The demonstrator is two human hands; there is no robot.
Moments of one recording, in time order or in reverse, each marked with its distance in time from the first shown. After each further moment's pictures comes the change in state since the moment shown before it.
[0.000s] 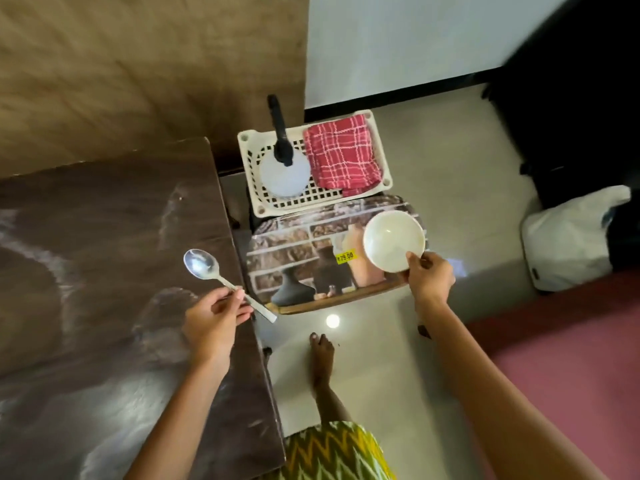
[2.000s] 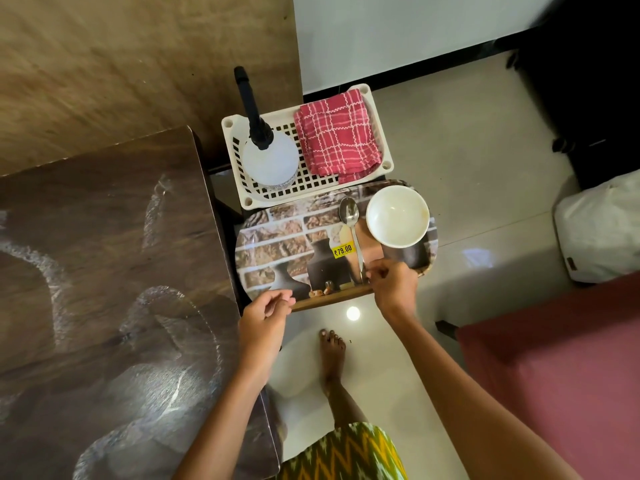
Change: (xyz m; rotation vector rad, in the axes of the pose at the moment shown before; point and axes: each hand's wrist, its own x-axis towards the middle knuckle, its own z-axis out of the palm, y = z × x) left_hand -0.029 -0.032 0.066 0.275 -0.179 0.026; right_hand 0.014 0.056 0.047 -0.337 -0.261 -0.189
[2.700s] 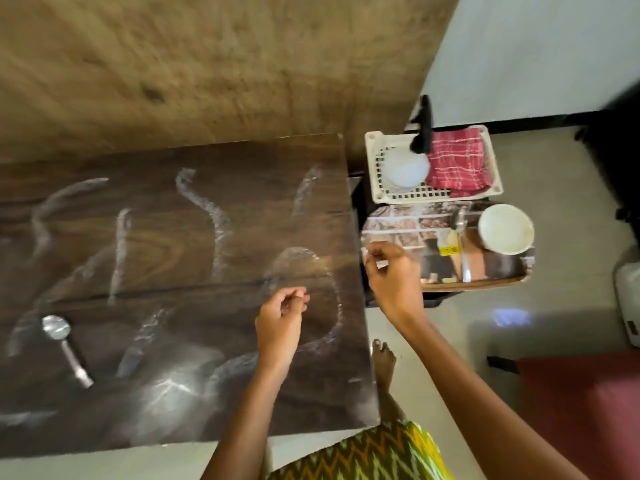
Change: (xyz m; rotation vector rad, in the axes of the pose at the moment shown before) left_hand -0.051 -0.051 -0.192 -0.190 0.193 0.059; right_hand -0.183 -0.134 0.087 -0.036 -0.030 -0.555
